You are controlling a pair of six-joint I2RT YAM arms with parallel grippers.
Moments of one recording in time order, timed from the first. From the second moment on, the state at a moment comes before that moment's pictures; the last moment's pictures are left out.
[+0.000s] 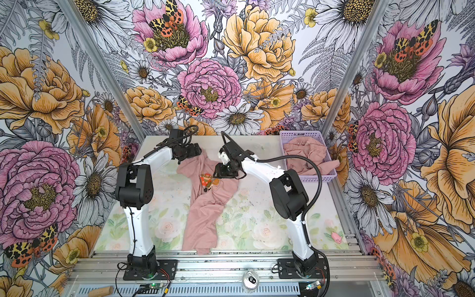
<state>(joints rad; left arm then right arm) -0.13 2.10 1.64 -0.43 0.18 -0.37 0.56 2.10 1.73 -0.65 -0.43 0.40</state>
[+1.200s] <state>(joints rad) -0.57 1.43 0.74 -0.53 0.14 -0.66 0.51 2.47 2.13 -0.81 -0.13 0.16</state>
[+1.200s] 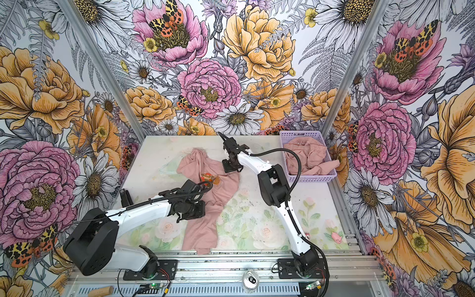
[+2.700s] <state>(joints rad) -0.26 1.21 1.23 -0.76 -0.05 -0.20 0.28 1.22 1.54 -1.05 -0.01 0.47</state>
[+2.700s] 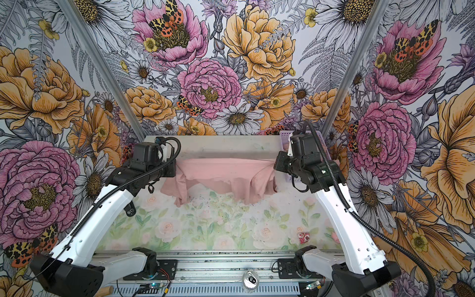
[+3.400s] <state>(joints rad) -0.18 1.71 1.25 -0.63 0.02 -0.17 0.31 1.66 1.39 -0.82 -0.12 0.42</state>
